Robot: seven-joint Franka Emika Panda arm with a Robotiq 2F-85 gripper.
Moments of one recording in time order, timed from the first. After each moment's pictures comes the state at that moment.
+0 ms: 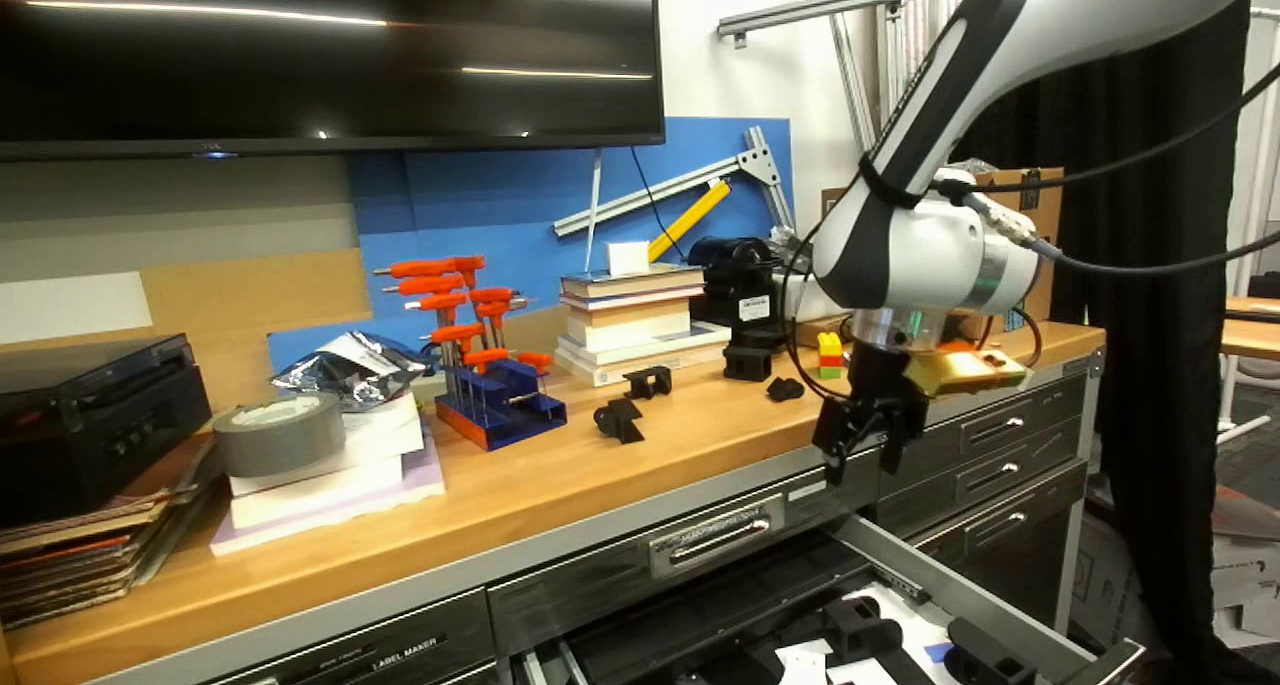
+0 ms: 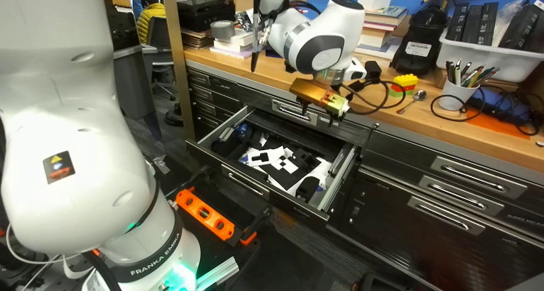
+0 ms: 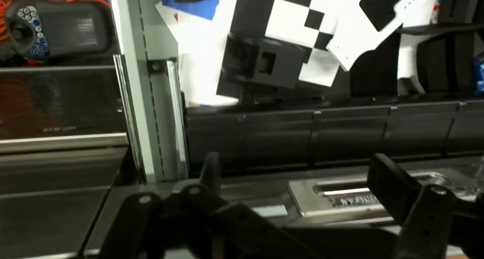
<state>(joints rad) -0.22 0.21 0.09 -2.37 0.26 2.66 -0.44</state>
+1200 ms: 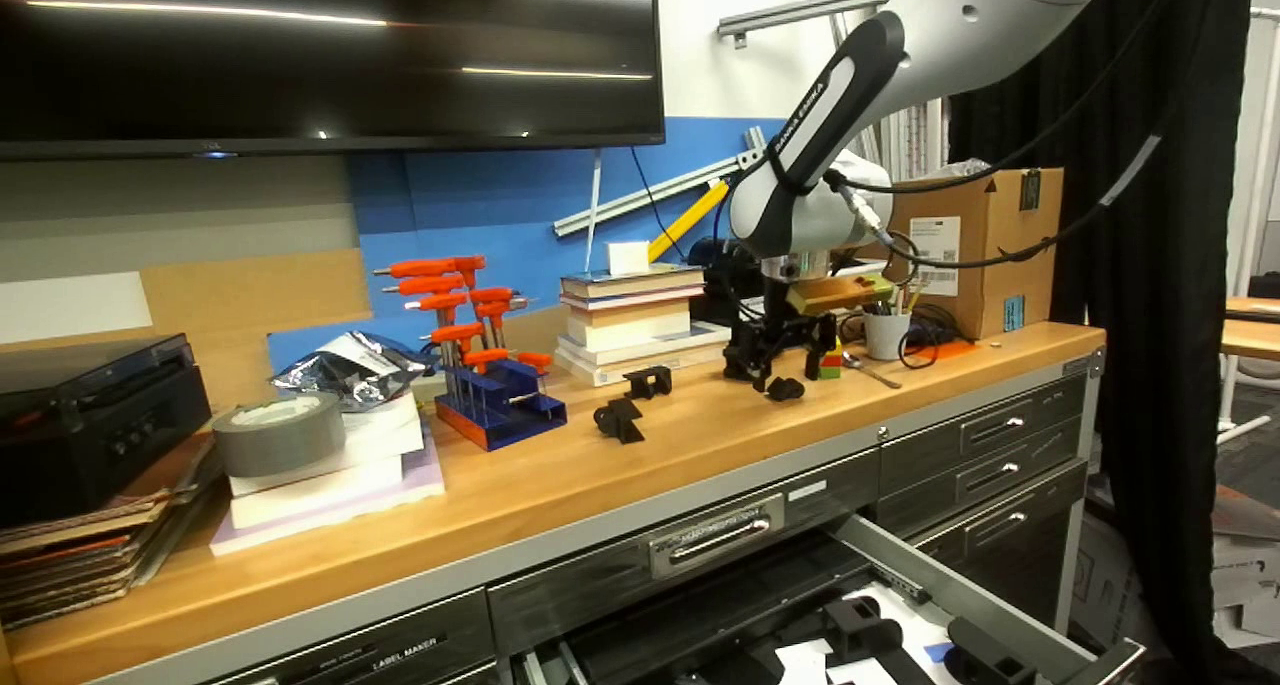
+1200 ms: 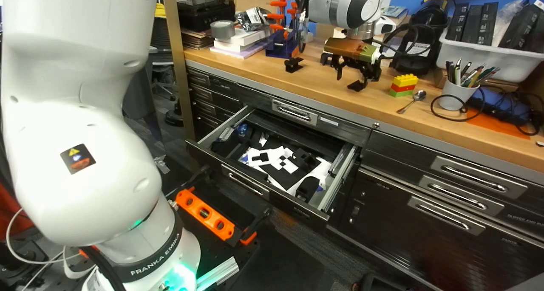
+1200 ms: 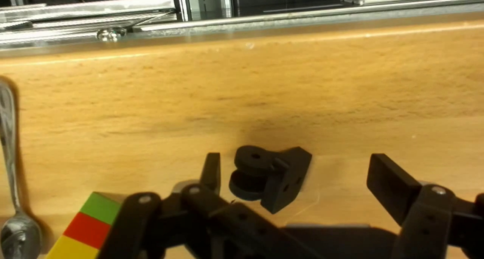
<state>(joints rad) -0.09 0.50 -0.03 -1.73 0.00 2.40 -0.11</state>
